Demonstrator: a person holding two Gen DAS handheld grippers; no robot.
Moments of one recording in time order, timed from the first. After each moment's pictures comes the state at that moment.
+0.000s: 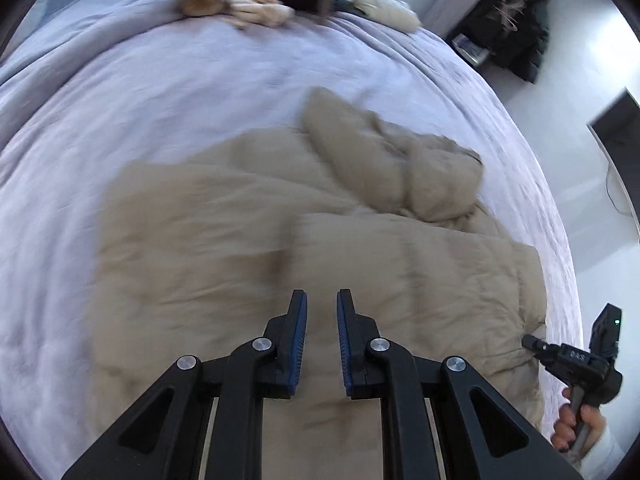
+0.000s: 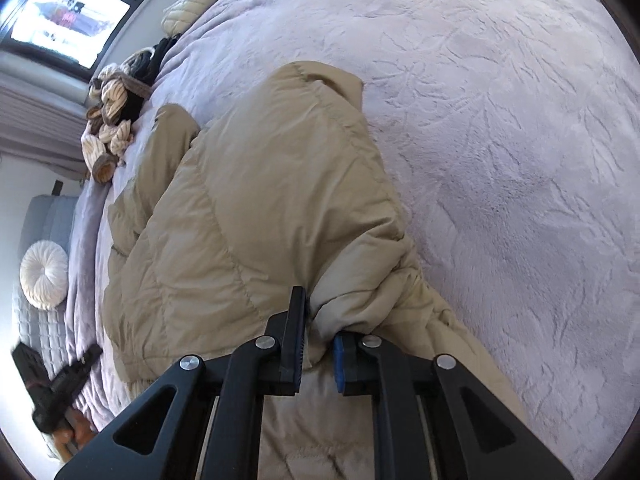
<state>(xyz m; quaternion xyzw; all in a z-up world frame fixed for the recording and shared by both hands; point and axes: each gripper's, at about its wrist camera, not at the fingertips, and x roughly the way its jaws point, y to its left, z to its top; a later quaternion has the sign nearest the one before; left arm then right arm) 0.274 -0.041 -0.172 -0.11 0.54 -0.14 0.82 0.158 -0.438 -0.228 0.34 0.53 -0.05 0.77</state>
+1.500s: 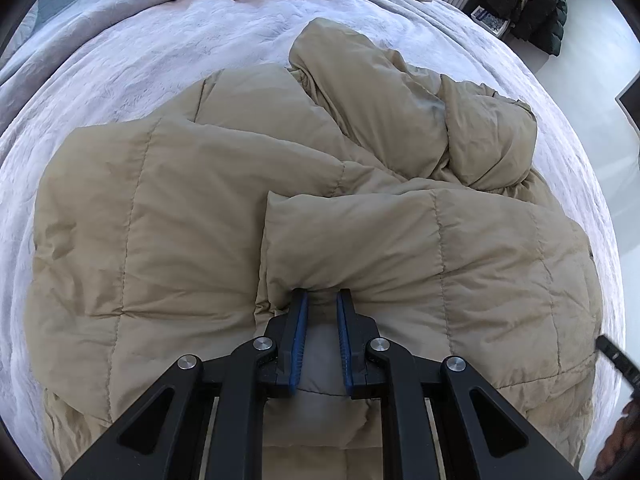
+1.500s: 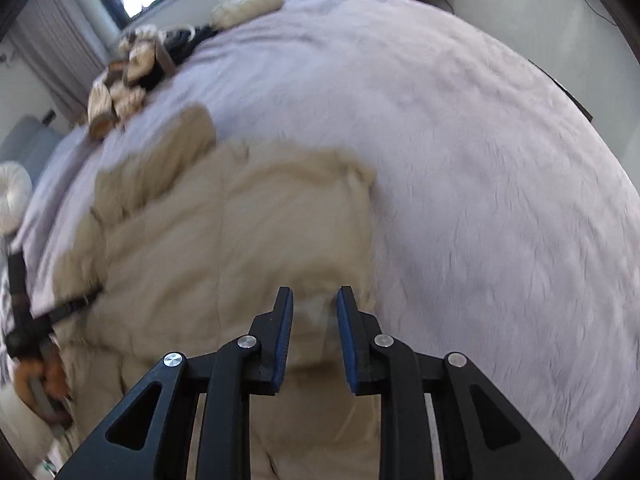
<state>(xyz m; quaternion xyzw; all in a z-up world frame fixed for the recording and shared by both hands) 0.291 -0.074 -0.233 -0.07 0.57 -0.10 0.81 0.142 -0.434 -0.198 0.15 0.51 -0.08 0.84</state>
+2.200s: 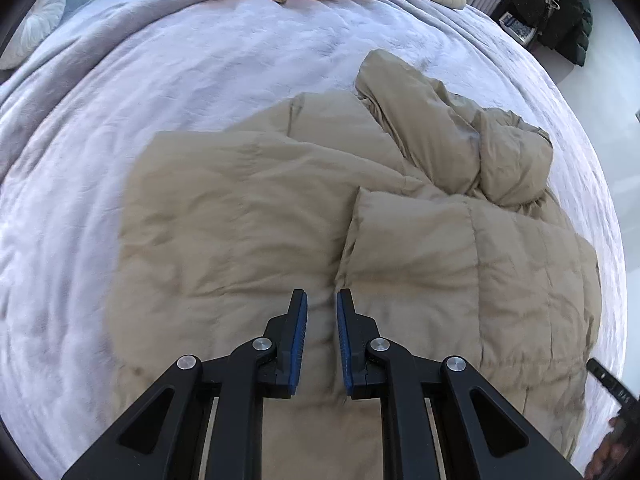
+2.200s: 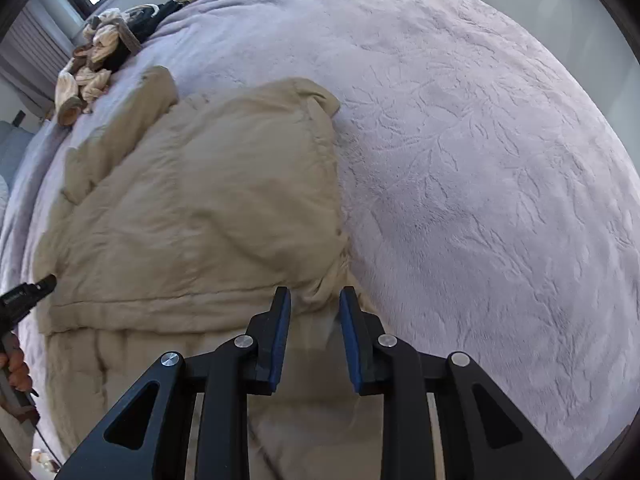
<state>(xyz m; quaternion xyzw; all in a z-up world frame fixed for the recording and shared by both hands) 0.285 -0.037 -0.189 -0.07 0.58 -0.05 0.81 0.121 -0.438 -0.197 0.19 0.56 -0.10 0.80</state>
